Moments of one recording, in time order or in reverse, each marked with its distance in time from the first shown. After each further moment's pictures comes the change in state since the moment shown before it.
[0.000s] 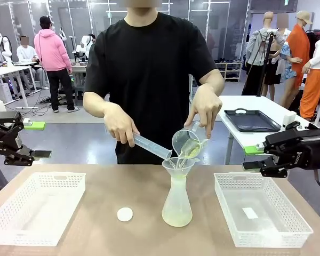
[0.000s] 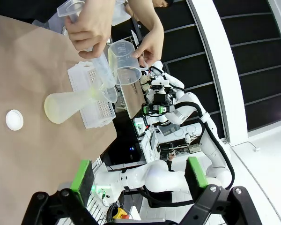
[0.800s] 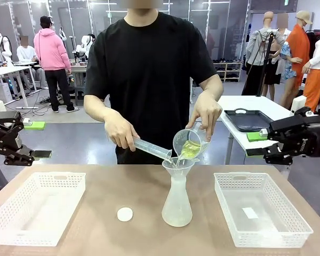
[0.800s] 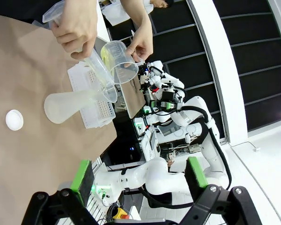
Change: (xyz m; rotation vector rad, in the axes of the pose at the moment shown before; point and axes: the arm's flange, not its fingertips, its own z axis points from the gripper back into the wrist) left arm 0.000 0.000 0.000 0.000 0.000 0.000; right arm 0.004 0.032 0.008 -0.025 -0.065 0.054
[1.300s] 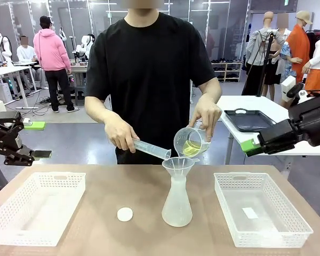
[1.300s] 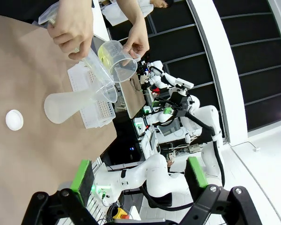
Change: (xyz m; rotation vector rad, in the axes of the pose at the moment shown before) left arm 0.000 0.000 0.000 0.000 0.000 0.000; right arm -0.001 0.045 -0.016 -0.273 0.067 0.296
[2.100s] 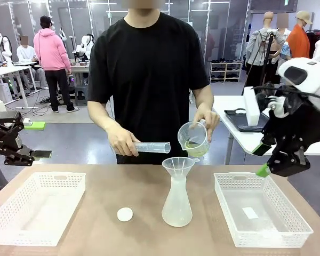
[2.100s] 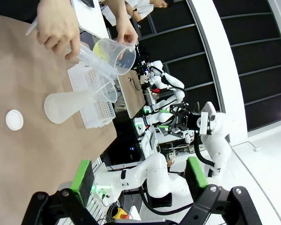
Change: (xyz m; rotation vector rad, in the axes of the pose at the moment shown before) left arm 0.000 0.000 0.000 0.000 0.000 0.000; right arm -0.021 0.115 -0.025 -0.579 0.549 1.054
